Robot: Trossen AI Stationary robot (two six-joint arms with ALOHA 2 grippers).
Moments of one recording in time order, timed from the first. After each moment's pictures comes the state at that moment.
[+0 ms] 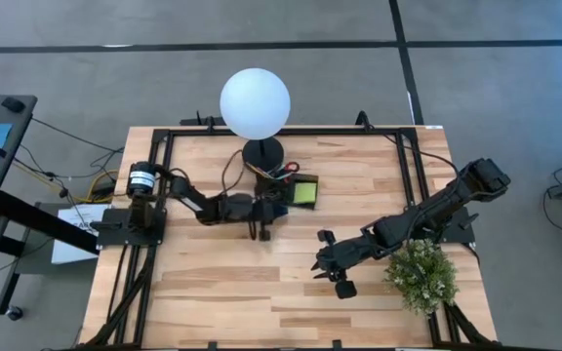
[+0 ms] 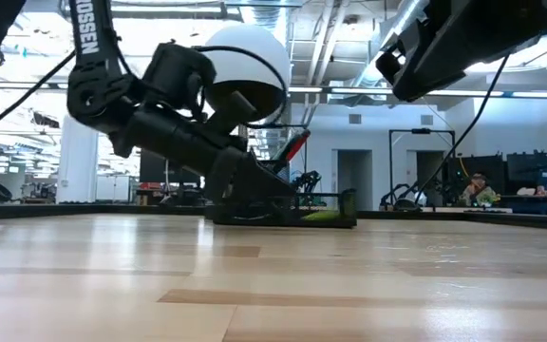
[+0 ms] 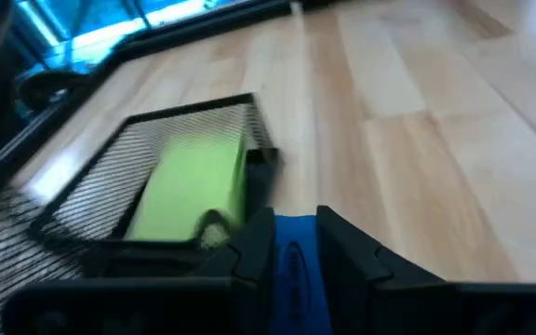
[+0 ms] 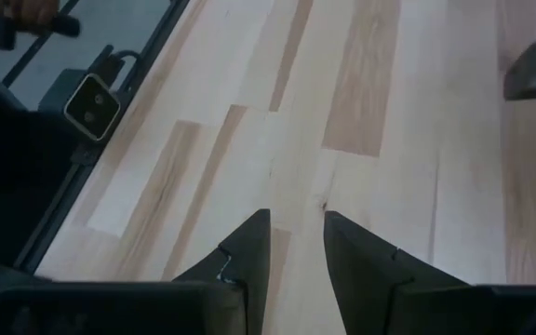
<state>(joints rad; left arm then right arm) 0.04 1.95 0.62 1.02 -0.15 0.25 0.46 1.51 0.86 -0.09 0.02 0.16</state>
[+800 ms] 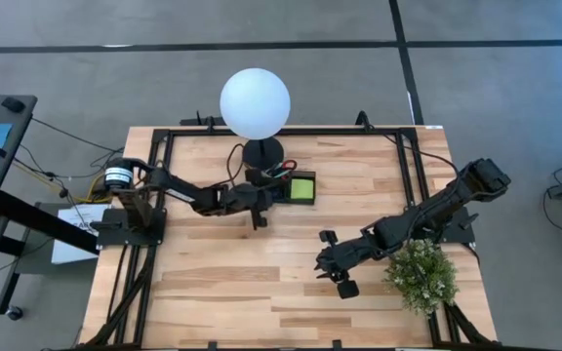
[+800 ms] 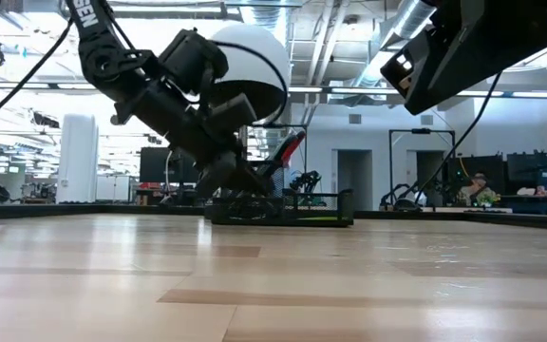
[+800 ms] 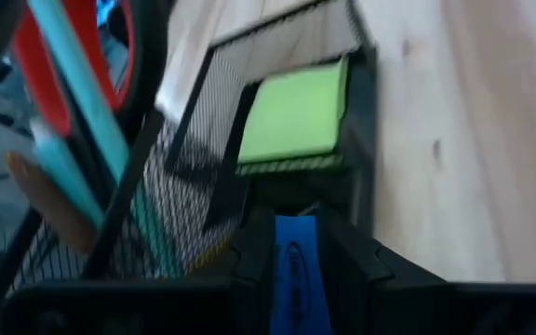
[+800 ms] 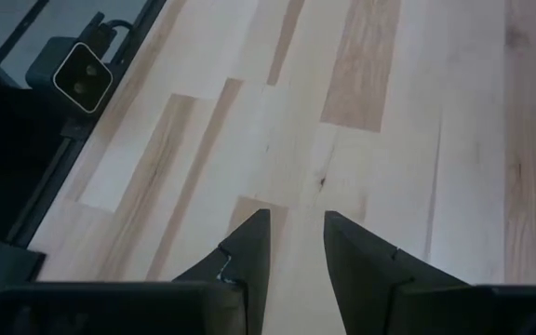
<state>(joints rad) 0.09 1.77 0.69 0.54 -0.35 0.40 0.46 1.51 0.85 -0.14 0.02 0.15</state>
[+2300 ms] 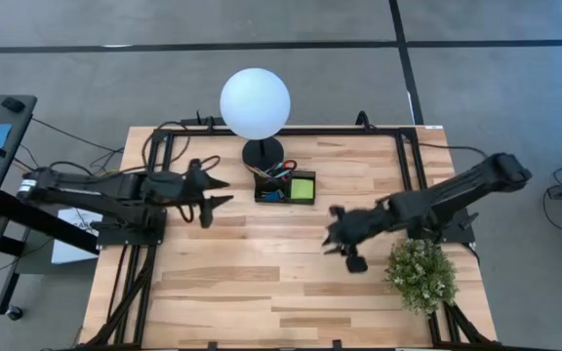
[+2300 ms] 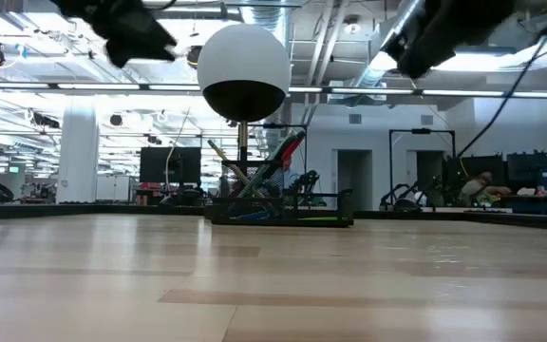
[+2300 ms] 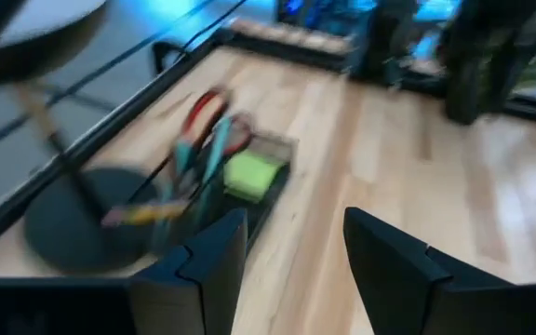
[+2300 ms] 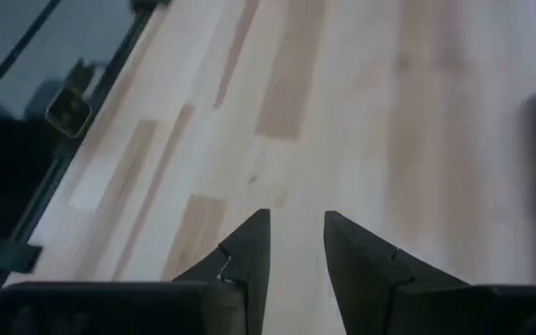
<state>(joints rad) -0.06 0.80 0.69 -0.30 -0.31 -0.24 0.31 1.29 0.85 -0.35 -0.05 0.07</state>
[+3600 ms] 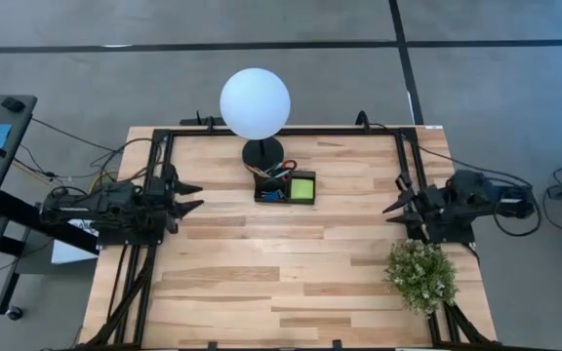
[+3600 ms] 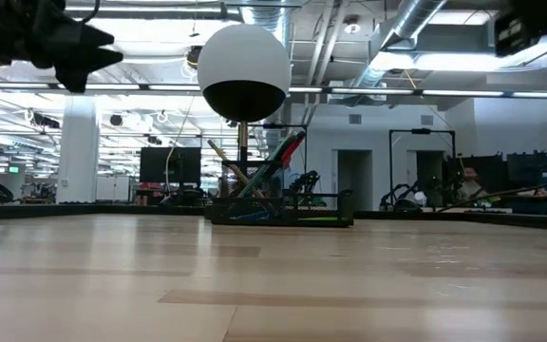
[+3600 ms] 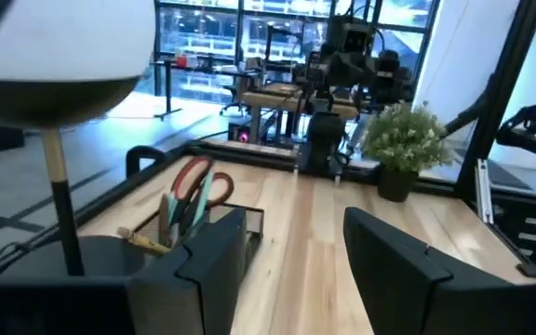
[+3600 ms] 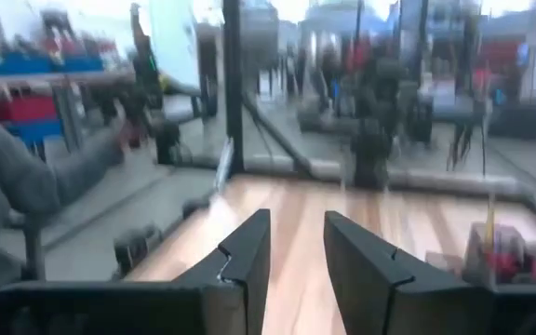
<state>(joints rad) -0.08 0.01 0.21 -0.16 -0.24 -0.11 0.13 0.02 0.38 -0.36 -0.20 -0.04</state>
